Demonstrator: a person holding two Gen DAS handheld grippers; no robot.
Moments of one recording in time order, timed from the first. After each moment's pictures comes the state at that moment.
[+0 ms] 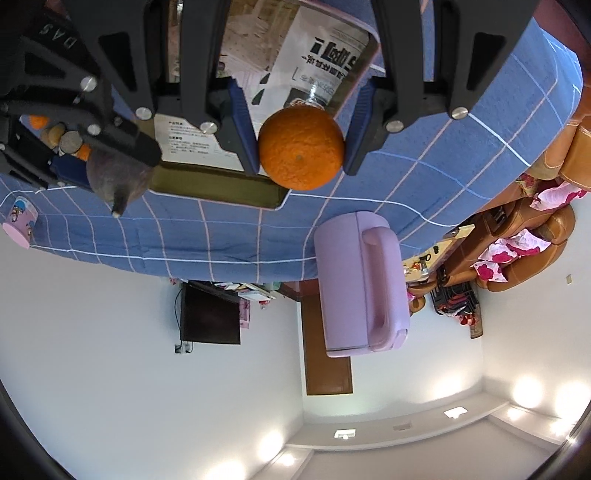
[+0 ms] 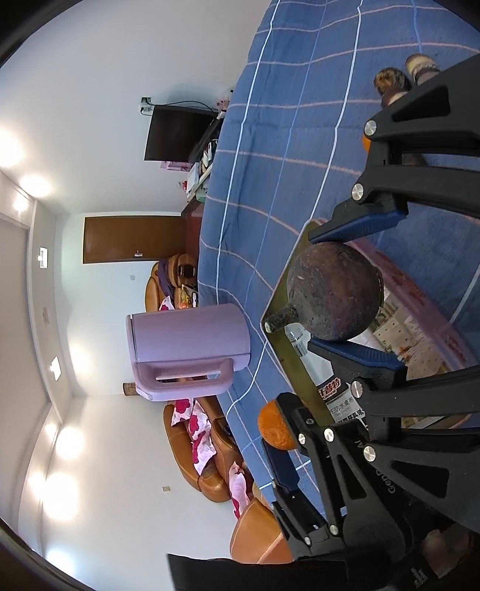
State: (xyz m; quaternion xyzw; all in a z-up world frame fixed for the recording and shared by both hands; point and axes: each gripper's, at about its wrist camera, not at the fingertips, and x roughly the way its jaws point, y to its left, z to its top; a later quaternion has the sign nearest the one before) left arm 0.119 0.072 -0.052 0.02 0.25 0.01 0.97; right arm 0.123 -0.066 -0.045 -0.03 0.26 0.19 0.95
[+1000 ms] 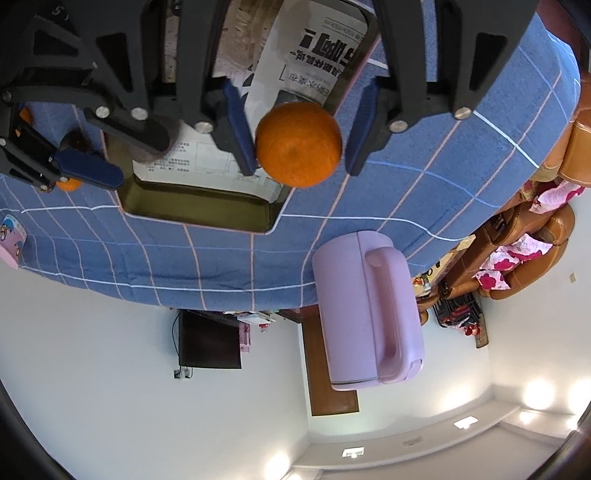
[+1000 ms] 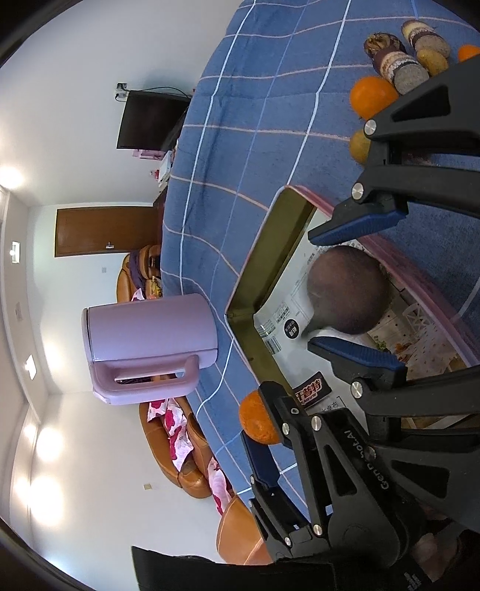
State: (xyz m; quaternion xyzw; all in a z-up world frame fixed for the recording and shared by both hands) left arm 0.142 0.075 -0.066 0.04 0.30 0.02 0.95; right arm 0.144 -0.054 -0.068 -0.03 0.31 0.20 0.93
